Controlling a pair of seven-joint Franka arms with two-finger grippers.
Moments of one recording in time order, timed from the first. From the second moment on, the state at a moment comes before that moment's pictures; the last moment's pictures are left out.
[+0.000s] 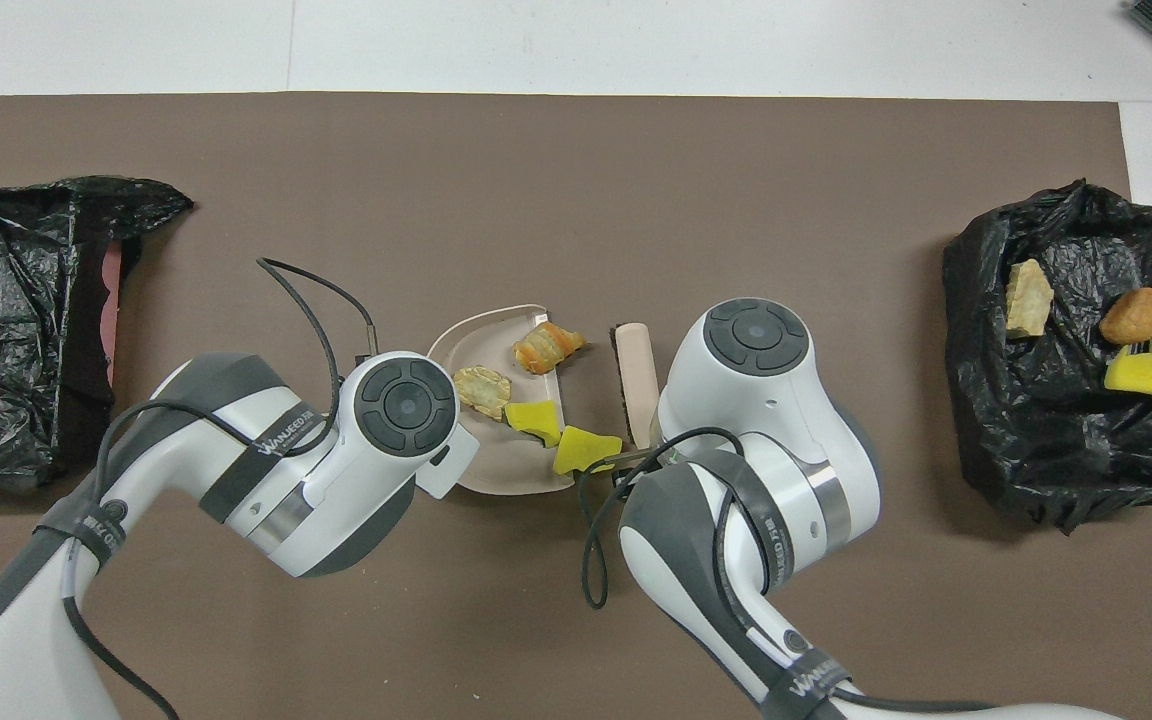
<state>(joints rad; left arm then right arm) -0.12 0.14 -0.43 -2.10 0.43 2.06 0.70 0.32 0.18 0.20 -1.96 0.17 1.84 0.27</state>
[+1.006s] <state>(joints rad) -0.12 0.14 -0.43 -2.10 0.43 2.07 0.70 0.41 0.26 0.26 -1.95 0.27 2.01 0.12</state>
